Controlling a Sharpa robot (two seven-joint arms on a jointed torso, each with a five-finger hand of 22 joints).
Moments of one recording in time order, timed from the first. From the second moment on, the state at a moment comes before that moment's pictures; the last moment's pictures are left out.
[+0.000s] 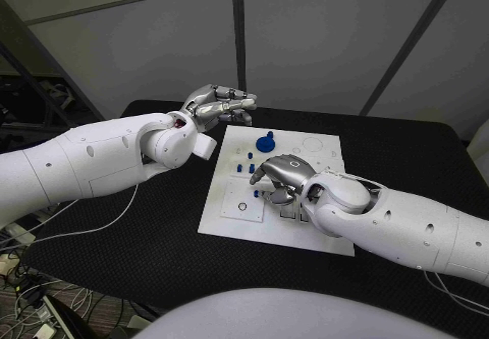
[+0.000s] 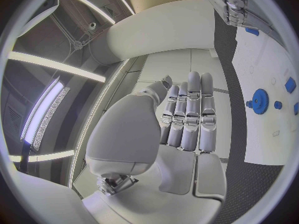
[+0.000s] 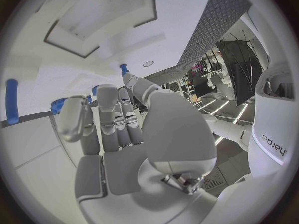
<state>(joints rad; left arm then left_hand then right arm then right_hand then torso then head) 1.18 -0.82 0.02 1.39 -0.07 -0.10 0.34 1.40 -0.12 0.38 0.00 0.06 1.08 0.17 0.07 0.14 1.20 0.10 0.09 0.07 1.24 0.03 0.36 0.35 0.19 1.12 0.13 0.12 0.99 1.06 -0.52 -0.07 1.47 -1.73 -0.35 -0.10 1.33 -0.15 0.49 -0.08 0.13 1.02 0.17 0.06 0.10 1.01 0.12 0.07 0.07 1.42 0.02 0.94 0.72 0.06 1.40 0.12 1.23 1.31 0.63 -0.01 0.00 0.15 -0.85</state>
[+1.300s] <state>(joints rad) 1.18 -0.82 0.02 1.38 -0.07 -0.08 0.33 1.40 -0.12 0.37 0.00 0.06 1.08 0.17 0.07 0.14 1.19 0.11 0.09 0.07 1.24 0.03 0.35 0.35 0.19 1.12 0.13 0.12 0.98 1.10 -0.75 0.04 1.50 -1.68 -0.22 -0.17 1.34 -0.16 0.47 -0.06 0.14 1.02 0.17 0.06 0.10 1.02 0.11 0.10 0.07 1.43 0.01 0.97 0.75 0.06 1.42 0.12 1.27 1.31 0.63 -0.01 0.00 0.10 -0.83</state>
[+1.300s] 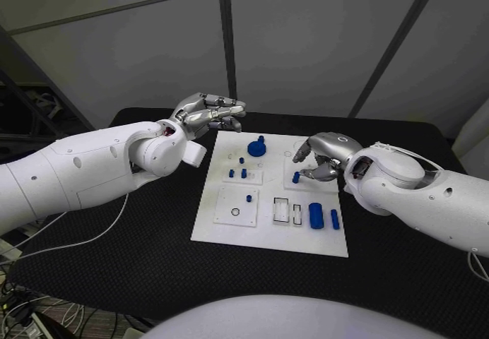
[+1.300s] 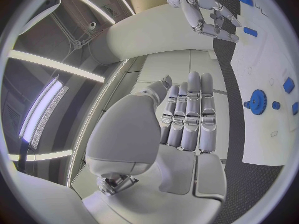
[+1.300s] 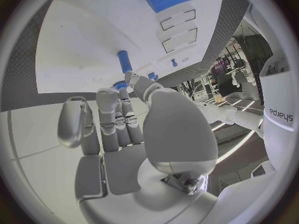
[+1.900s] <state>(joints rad) 1.18 -0.82 0.02 1.38 -0.07 -0.08 0.33 1.40 -0.12 0.37 0.00 0.06 1.08 0.17 0.07 0.14 1.19 0.11 0.09 0.07 1.24 0.03 0.35 0.35 0.19 1.12 0.13 0.12 0.98 1.10 -0.71 0.04 1.47 -1.68 -0.12 -0.18 1.35 -0.15 0.48 -0.05 0.14 1.03 0.16 0.06 0.09 1.06 0.10 0.11 0.07 1.44 0.01 0.99 0.77 0.06 1.44 0.11 1.29 1.31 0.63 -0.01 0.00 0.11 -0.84</state>
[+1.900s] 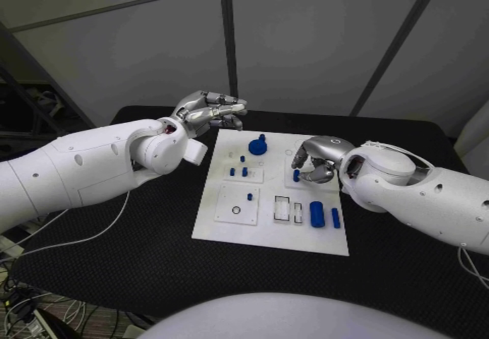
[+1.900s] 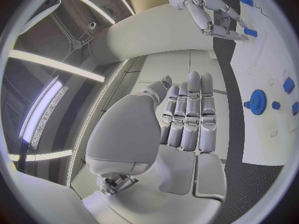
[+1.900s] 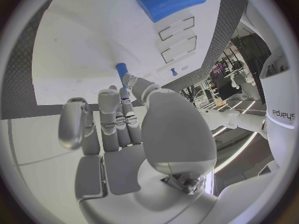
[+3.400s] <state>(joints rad) 1.18 -0.82 0.02 1.37 -0.07 -0.08 0.33 1.41 -0.12 0.37 0.00 0.06 1.08 0.17 0.07 0.14 1.19 0.11 0.09 0.07 1.24 0.03 0.35 0.35 0.19 1.12 0.13 0.11 0.98 1.10 -0.78 0.04 1.63 -1.70 -0.24 -0.17 1.38 -0.10 0.52 -0.05 0.13 1.16 0.11 0.11 0.12 1.24 0.05 0.14 0.09 1.47 -0.03 1.10 0.85 0.05 1.47 0.08 1.43 1.31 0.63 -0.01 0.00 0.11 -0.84</state>
